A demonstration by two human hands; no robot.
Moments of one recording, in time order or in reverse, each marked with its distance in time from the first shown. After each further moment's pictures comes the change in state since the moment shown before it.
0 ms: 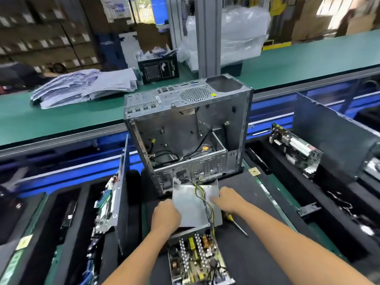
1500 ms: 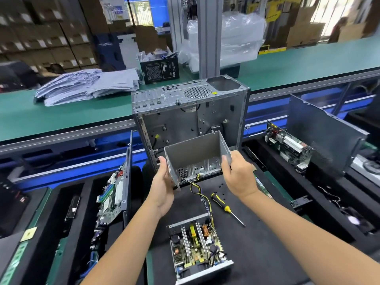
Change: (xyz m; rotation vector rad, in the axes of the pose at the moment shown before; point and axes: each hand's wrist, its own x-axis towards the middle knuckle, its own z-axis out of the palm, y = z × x) left_hand -0.036 0.022 -0.088 -1.586 -0.305 0.145; right_hand -0.061 -0.027 -0.037 0.040 1.194 -0.713
